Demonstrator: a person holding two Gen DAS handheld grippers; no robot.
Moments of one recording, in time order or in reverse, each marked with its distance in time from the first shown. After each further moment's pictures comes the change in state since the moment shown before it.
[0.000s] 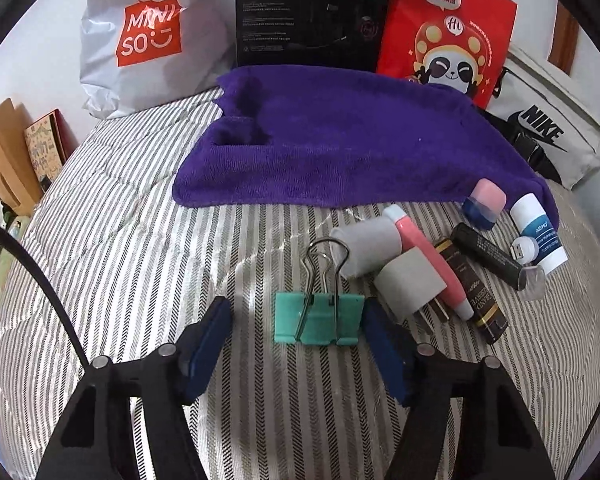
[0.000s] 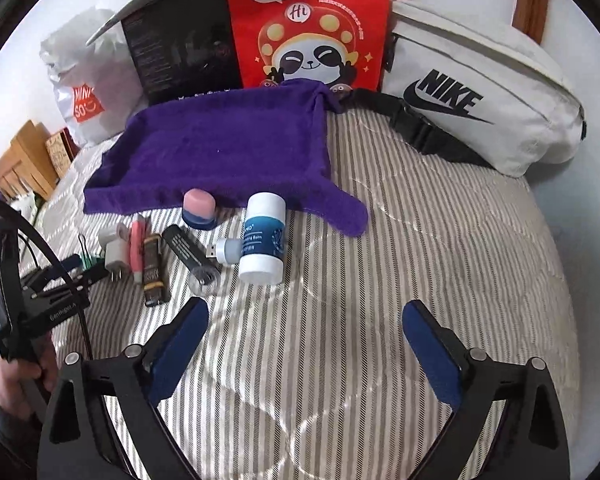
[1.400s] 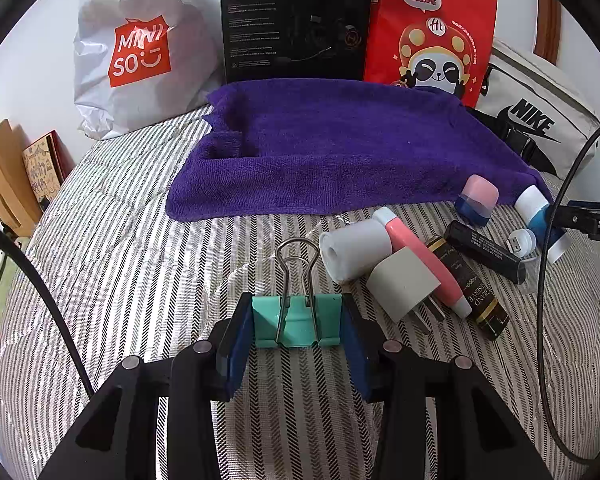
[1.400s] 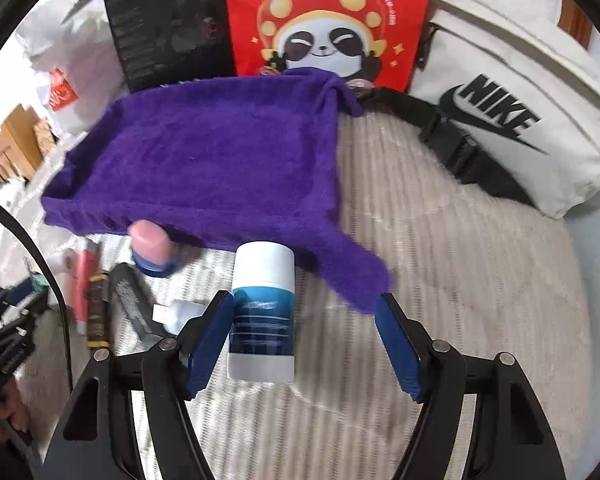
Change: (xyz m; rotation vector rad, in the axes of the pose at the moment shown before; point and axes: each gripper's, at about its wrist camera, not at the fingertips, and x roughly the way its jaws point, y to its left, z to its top) left arm -0.002 -0.004 -0.005 0.050 -0.052 0.009; right arm 0.073 -0.001 0.044 -0.097 0.035 -0.069
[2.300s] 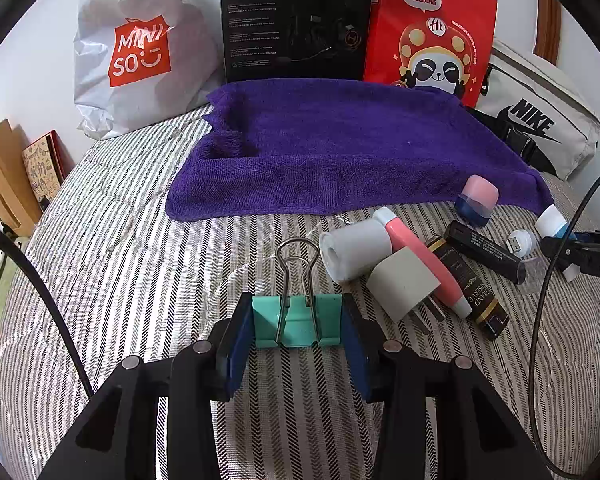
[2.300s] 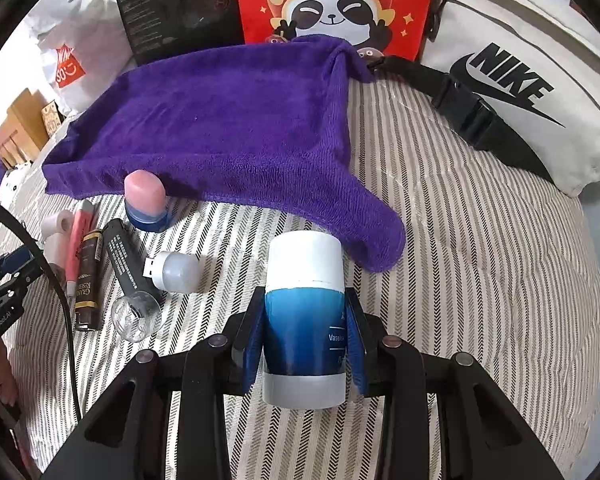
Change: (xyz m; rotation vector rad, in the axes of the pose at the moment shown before) left arm 0.000 0.000 -0.001 0.000 -0.001 0.000; right arm 0.021 0.001 -0.026 -0.003 0.022 0.080
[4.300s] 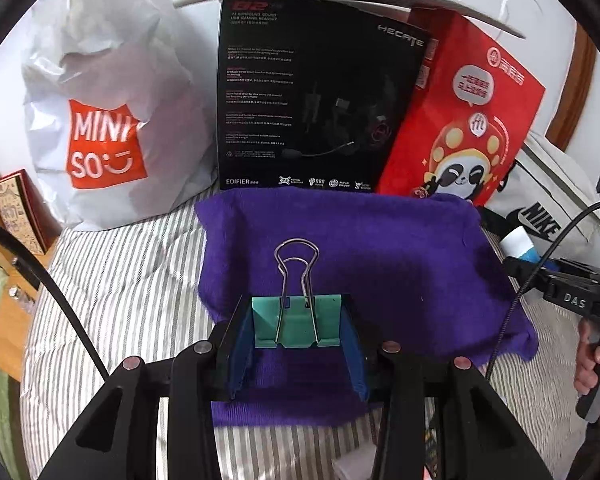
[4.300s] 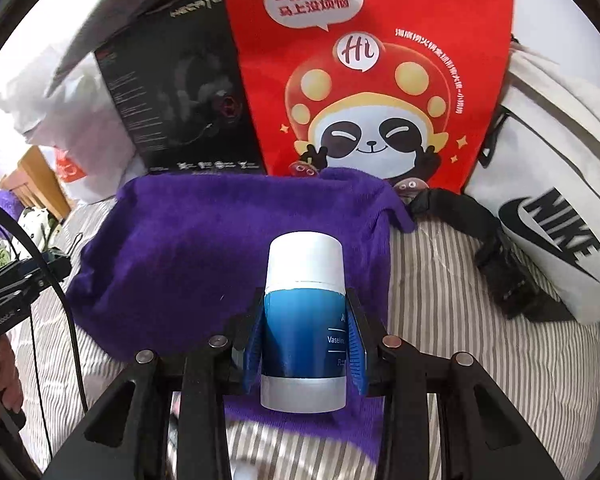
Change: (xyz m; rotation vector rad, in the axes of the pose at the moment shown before) left arm 0.028 0.033 0.158 -0.067 -0.021 -0.113; right arm 0.011 0.009 0.151 0.012 -0.100 0.084
